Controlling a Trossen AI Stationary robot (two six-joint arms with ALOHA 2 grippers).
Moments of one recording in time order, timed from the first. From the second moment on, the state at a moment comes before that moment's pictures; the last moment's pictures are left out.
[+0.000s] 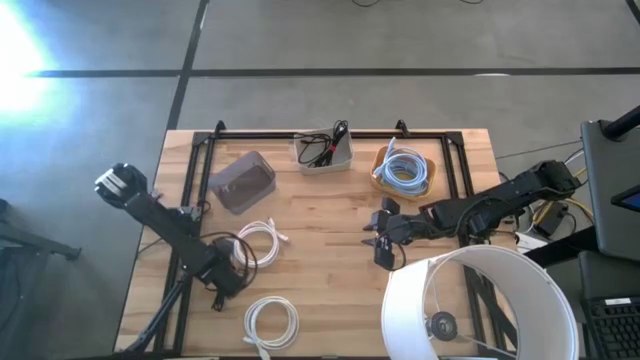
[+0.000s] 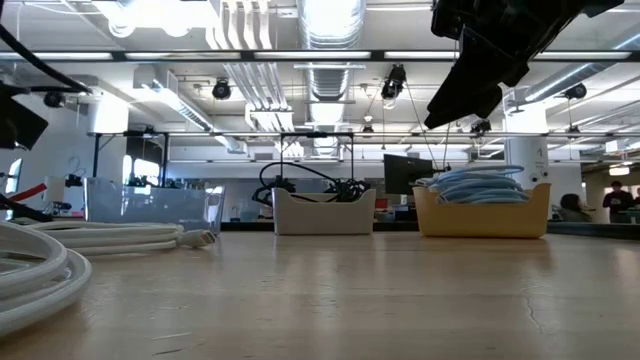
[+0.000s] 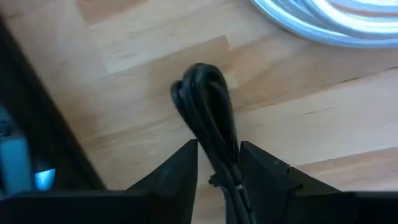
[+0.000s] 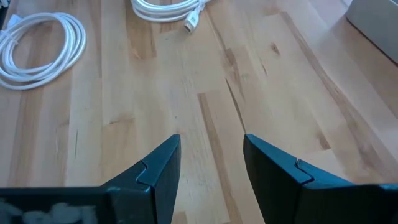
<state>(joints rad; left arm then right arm) -0.71 1.39 0.73 -0.90 0.10 -1.97 0.26 1.30 0.78 -0.25 0.26 0.45</state>
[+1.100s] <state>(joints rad) -0.69 1.29 0.80 -0.87 -0.12 -1.80 0.26 1.30 0.77 -0.25 0.26 0.44</state>
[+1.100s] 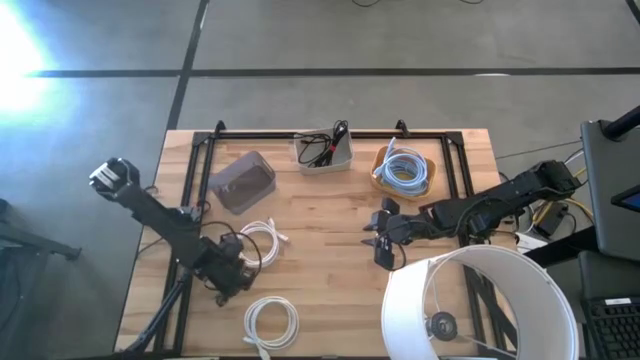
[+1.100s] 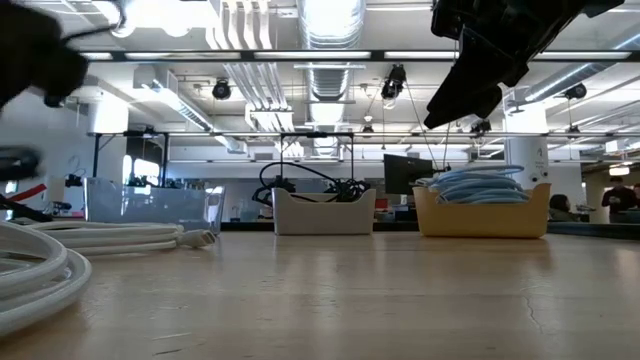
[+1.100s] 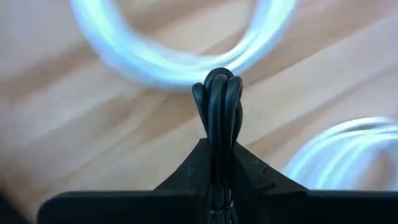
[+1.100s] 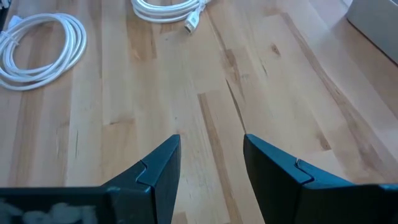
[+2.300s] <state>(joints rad) 0.27 1.49 1.11 0.05 -0.46 0.06 0.26 1.30 0.77 -0.17 0.29 0.43</state>
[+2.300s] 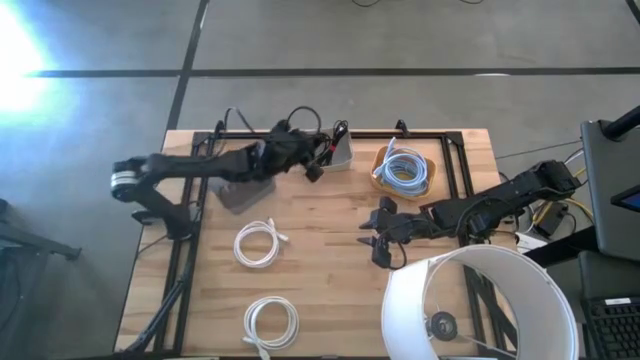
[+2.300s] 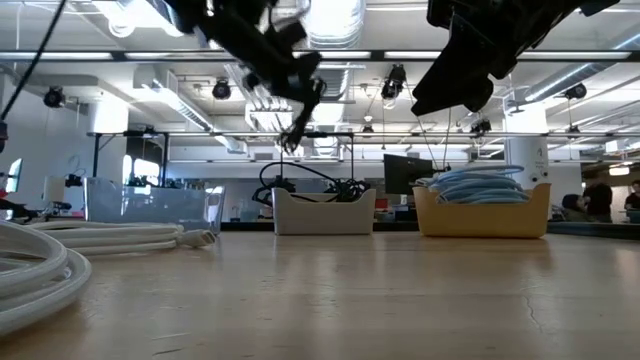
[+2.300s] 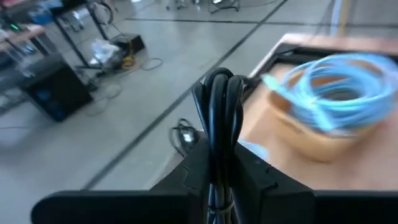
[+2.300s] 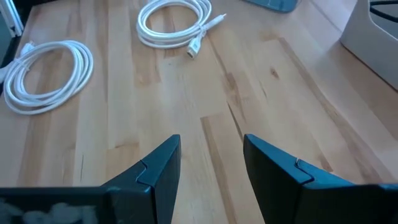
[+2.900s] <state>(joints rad) 0.38 1.87 1.23 0.10 -0.45 0.26 0.26 1.30 0.77 -0.18 0.29 0.43</state>
